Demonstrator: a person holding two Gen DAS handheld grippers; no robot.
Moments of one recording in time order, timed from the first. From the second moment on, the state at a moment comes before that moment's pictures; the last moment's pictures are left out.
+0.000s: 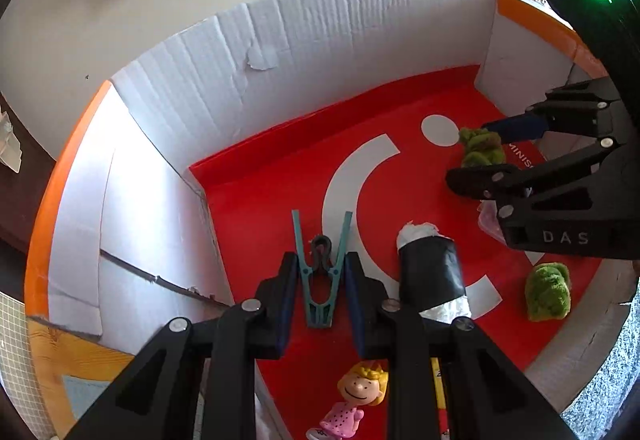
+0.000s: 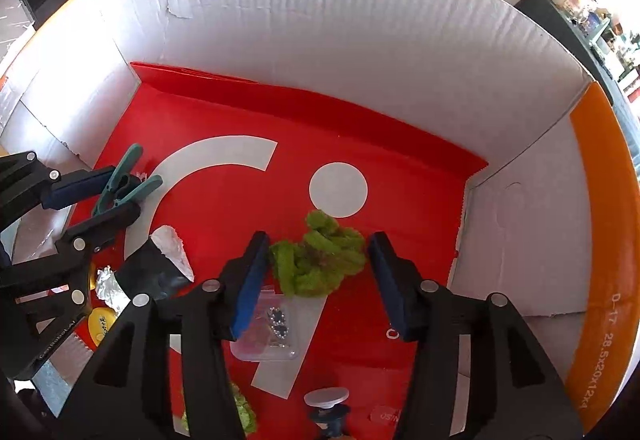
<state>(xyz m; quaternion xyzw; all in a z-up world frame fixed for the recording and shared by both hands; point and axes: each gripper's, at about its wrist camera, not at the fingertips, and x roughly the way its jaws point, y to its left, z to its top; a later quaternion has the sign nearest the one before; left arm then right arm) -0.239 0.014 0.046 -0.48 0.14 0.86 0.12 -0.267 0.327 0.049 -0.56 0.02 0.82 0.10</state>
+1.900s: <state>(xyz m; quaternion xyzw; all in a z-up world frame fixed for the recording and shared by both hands) -0.111 0.001 0.150 -0.31 0.07 0.94 0.13 -0.149 0.254 0.175 -0.33 0.02 0.94 0.07</state>
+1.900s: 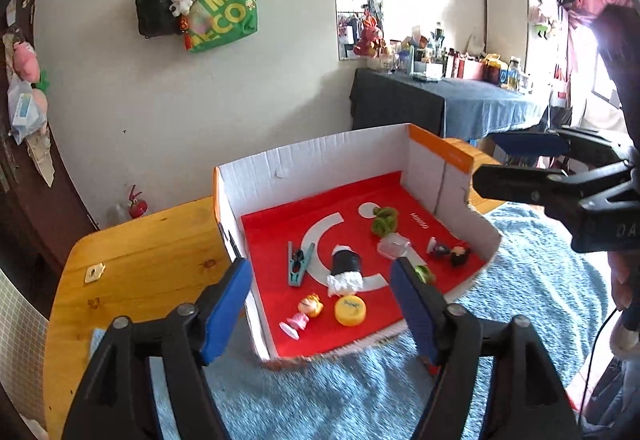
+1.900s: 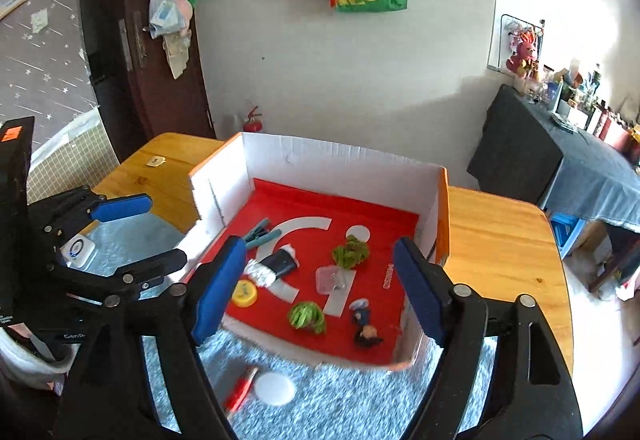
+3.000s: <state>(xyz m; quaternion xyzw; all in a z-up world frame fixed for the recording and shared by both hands) -0.045 0.026 0.052 -0.38 0.02 0.91 0.14 -0.049 0.229 0.079 -0.33 0.07 0.94 0.10</state>
